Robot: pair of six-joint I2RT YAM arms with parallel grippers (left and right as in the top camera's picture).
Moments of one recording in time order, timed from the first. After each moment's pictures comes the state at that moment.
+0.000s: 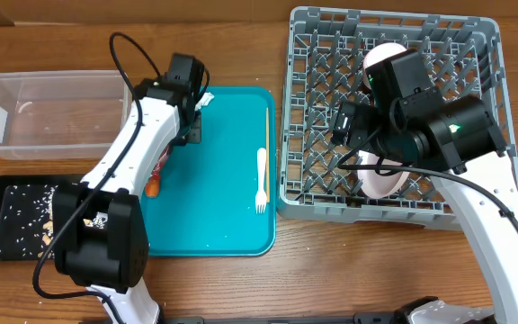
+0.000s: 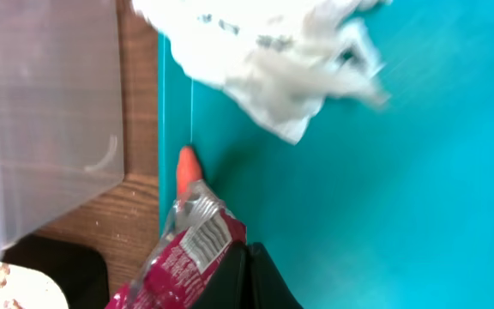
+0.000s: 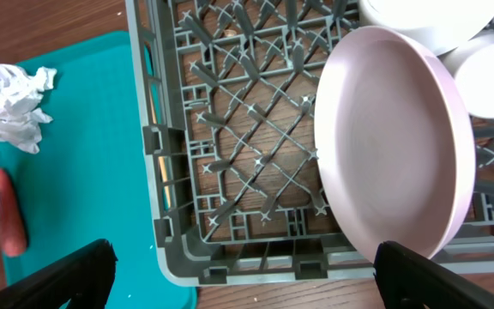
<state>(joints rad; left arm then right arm) -0.21 1.90 1.52 -1.00 -0.31 -0.23 0.38 1.47 1.68 -1.34 0.09 0.62</state>
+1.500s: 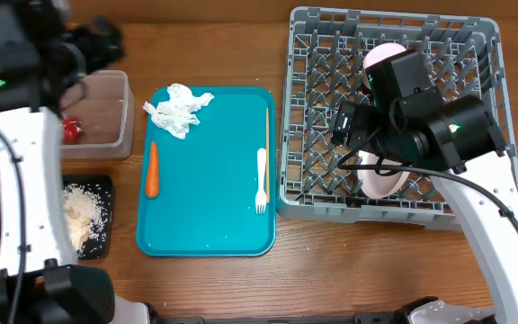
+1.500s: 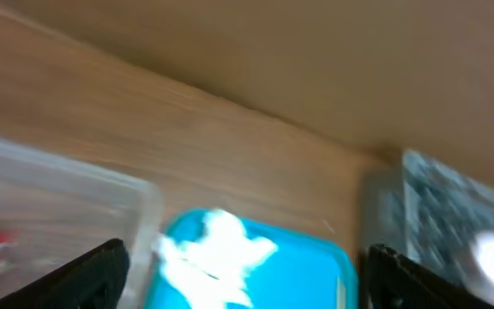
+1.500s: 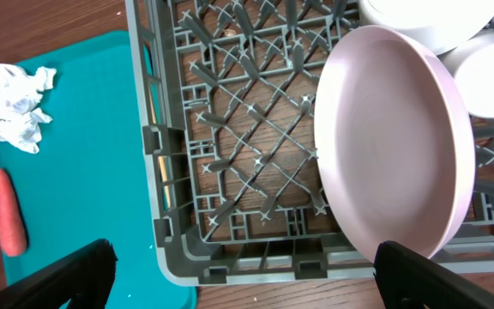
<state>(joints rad) 0.17 1.67 1.75 -0.77 0.30 -0.28 0.38 1.47 1.68 -1.34 0.09 0.62</state>
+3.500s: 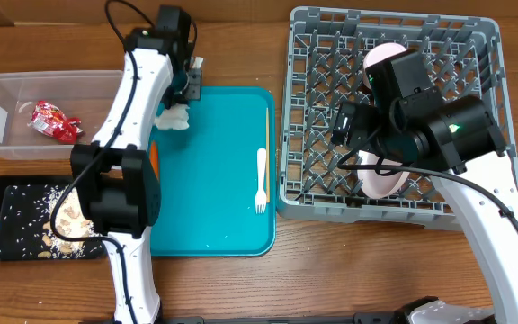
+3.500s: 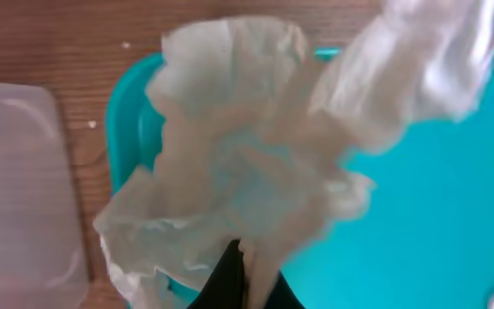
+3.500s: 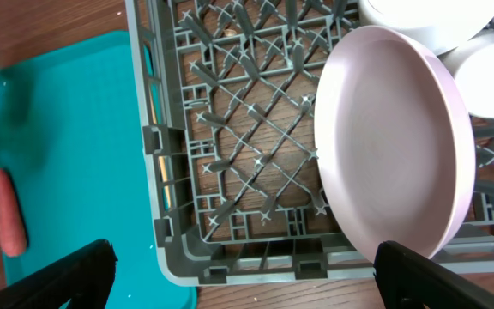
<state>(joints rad) -0.14 2.25 2.11 -1.21 -0.09 -0.12 0.38 1.47 1.68 -1.34 0.09 0.62</state>
